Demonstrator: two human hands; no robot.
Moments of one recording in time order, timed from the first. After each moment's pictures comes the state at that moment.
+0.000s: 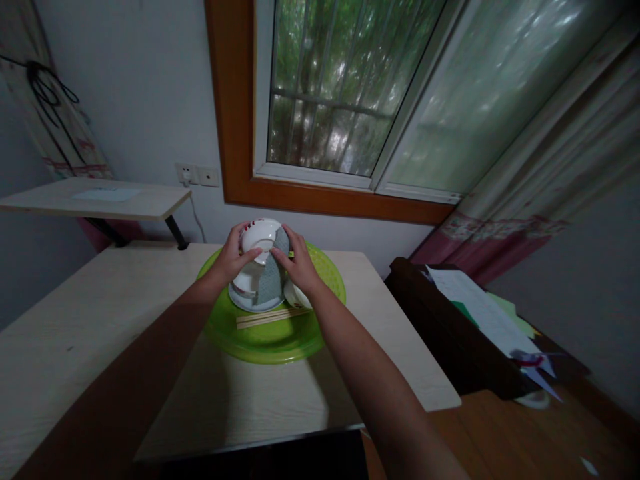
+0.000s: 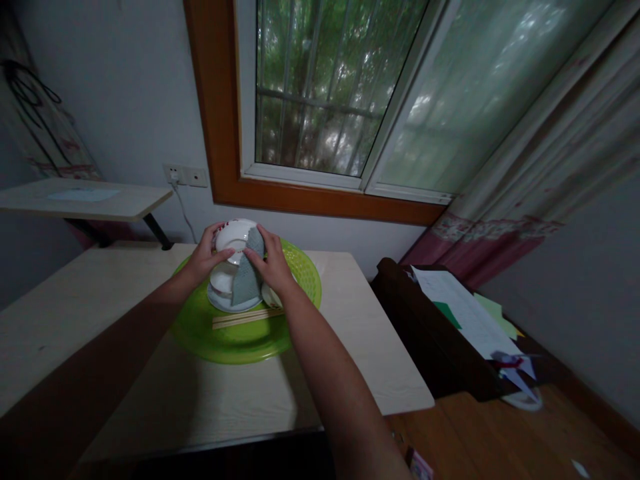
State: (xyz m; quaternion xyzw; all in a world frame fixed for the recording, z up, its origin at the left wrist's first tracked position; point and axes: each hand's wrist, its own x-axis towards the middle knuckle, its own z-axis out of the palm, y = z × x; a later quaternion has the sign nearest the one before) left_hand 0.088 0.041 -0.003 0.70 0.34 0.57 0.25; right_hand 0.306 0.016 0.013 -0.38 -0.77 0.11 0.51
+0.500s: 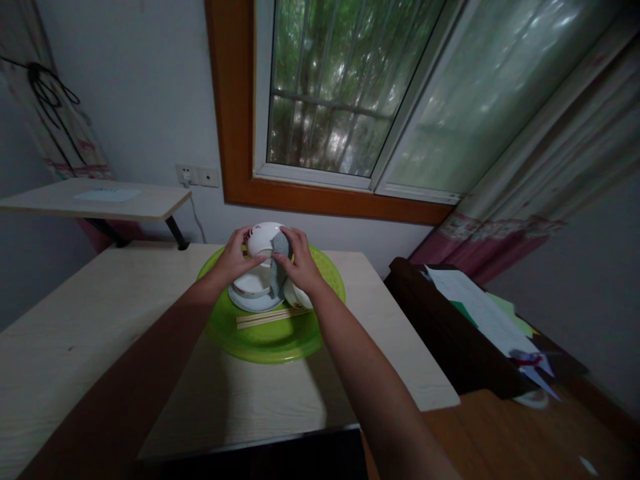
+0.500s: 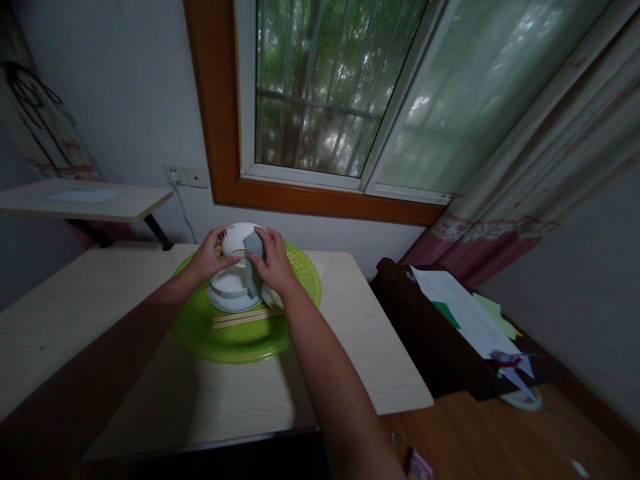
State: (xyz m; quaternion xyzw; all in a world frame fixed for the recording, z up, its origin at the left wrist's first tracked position) left_hand 0.087 0.043 -0.009 0.72 0.39 0.52 0.23; right_hand 0.313 0.007 0.023 -0.34 -0.80 0.08 0.49
